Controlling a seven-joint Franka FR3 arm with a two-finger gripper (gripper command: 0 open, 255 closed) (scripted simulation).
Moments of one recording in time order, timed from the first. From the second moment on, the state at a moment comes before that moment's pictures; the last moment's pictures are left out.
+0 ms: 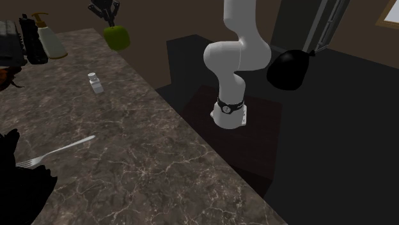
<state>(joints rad) 0.44 -0.40 -1.70 -1.62 -0.56 1.66 -1.88</state>
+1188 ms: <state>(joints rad) 0.44 -0.45 -1.76 -1.82 -0.63 1.86 -1.80</state>
